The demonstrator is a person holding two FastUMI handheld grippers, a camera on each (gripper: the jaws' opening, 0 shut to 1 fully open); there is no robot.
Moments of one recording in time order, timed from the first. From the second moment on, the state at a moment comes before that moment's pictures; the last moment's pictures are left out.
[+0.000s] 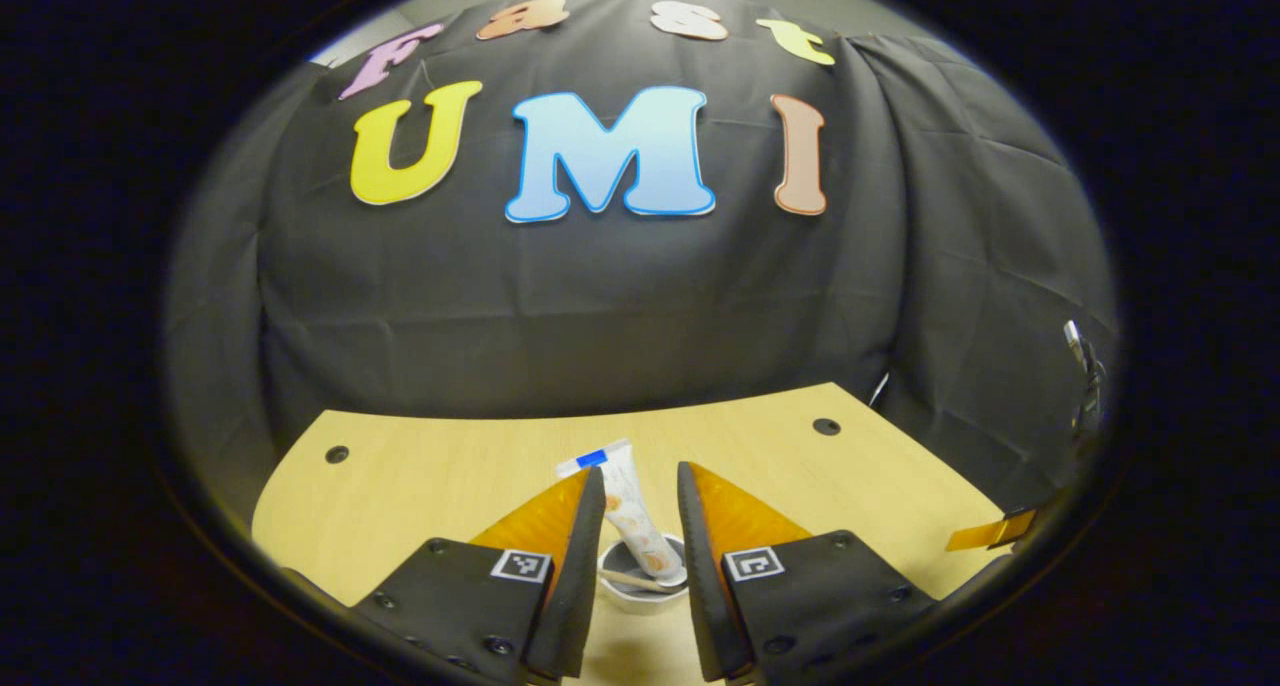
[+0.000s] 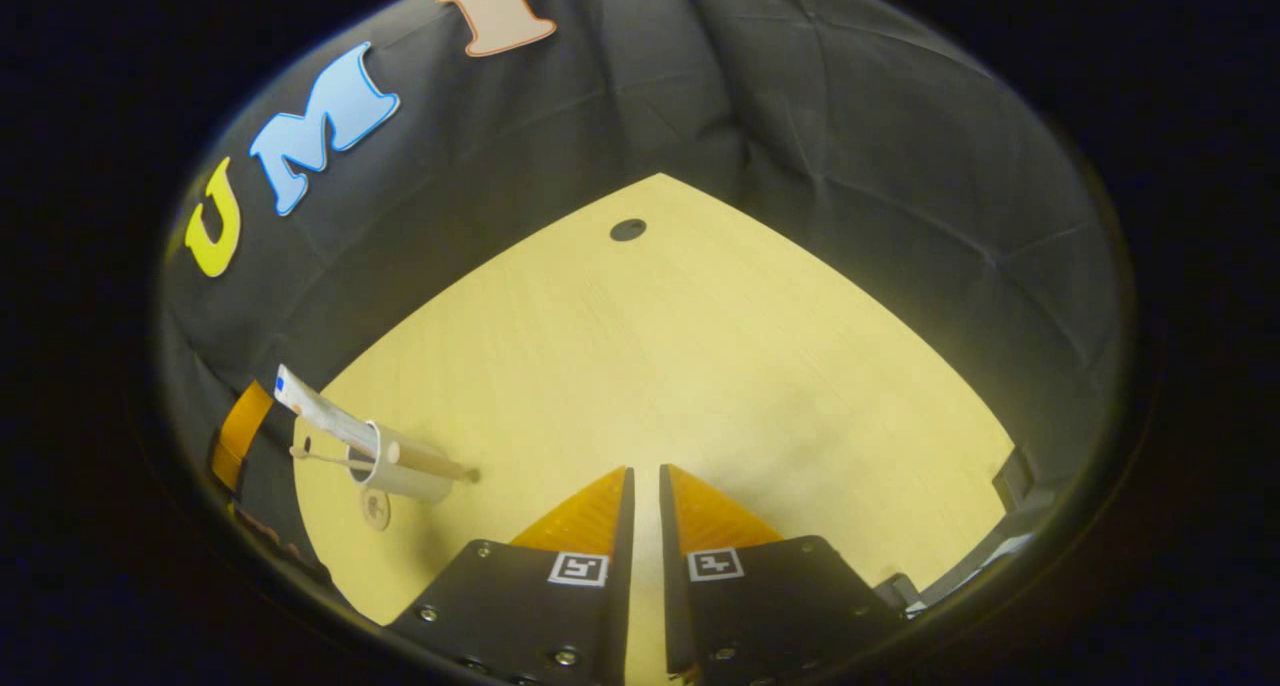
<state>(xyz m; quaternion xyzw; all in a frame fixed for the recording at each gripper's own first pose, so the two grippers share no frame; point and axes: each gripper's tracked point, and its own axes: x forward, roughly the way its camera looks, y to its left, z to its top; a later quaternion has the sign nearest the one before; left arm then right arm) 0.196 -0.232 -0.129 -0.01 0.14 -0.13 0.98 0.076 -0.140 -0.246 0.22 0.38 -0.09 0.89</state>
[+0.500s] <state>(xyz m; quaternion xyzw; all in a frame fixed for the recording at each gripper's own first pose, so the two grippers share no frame) 0.173 -0.171 -0.131 -0.03 0.15 -0.08 0.99 0.079 -0.114 -0.248 0.21 0.38 -0.05 0.90</state>
